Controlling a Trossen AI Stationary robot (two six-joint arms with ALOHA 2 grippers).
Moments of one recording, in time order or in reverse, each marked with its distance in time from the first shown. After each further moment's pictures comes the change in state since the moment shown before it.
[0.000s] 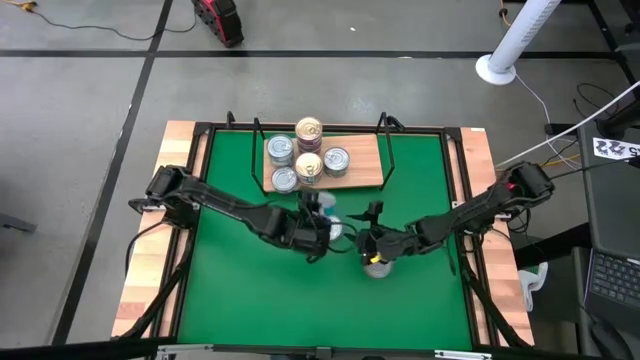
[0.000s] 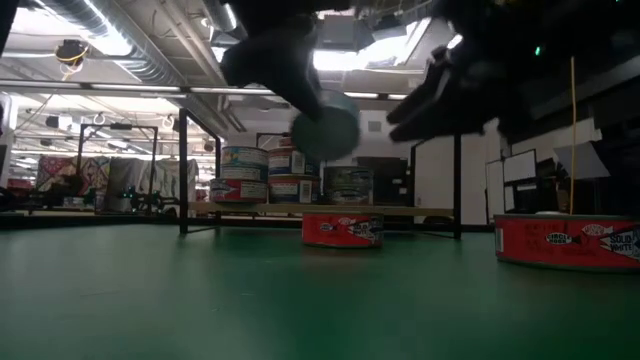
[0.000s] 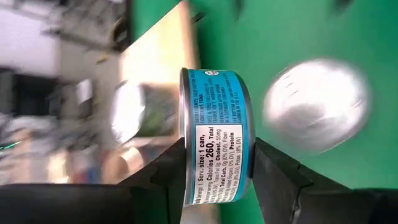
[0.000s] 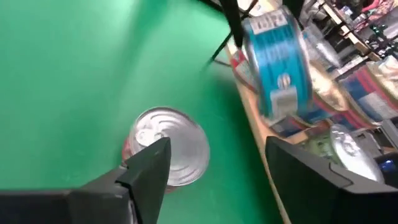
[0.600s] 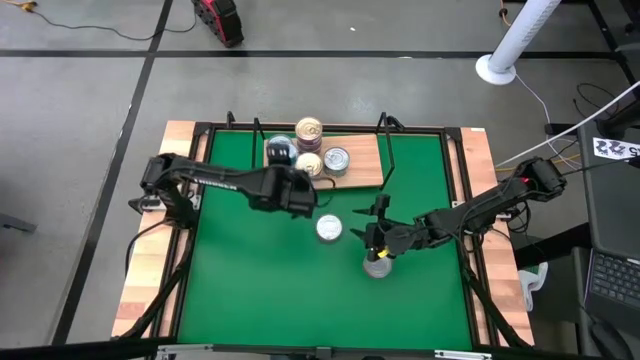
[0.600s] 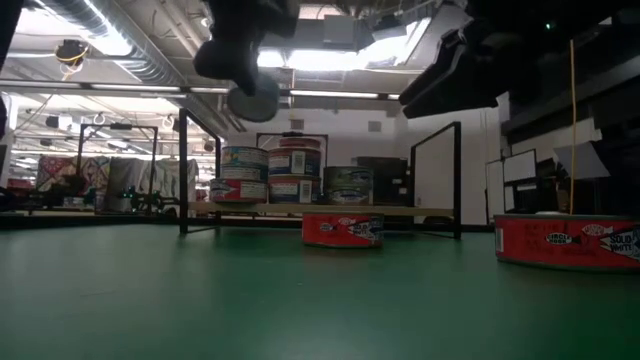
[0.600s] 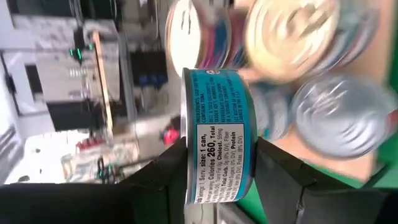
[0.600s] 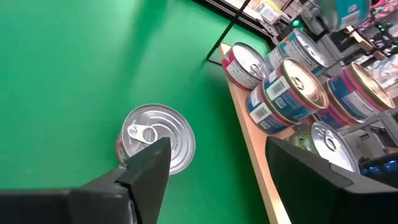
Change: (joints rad) left arm 0.182 -0.080 0.113 -0.625 -0.242 -0.199; right arm -0.002 -0.135 0.000 -0.131 -0.023 0.000
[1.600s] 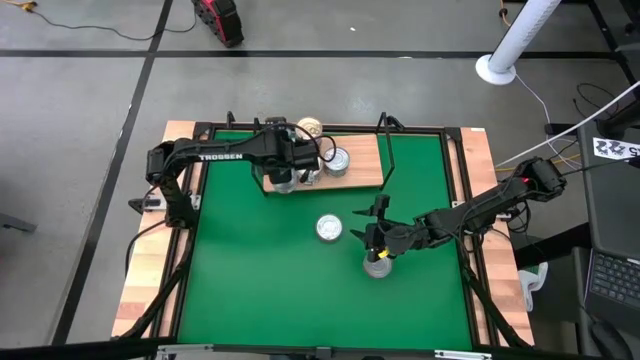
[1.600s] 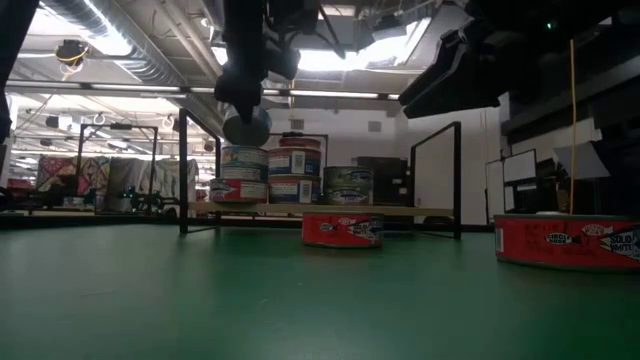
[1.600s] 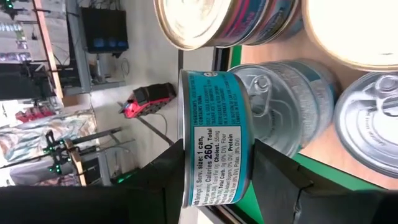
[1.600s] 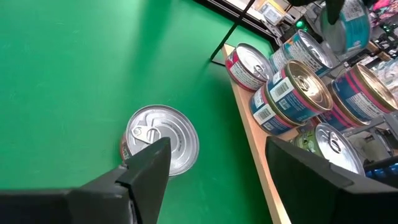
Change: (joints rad) left arm 0.294 0.003 0.000 0.122 0.159 0.191; right arm 0.000 0.000 0.000 0.002 -0.016 0.000
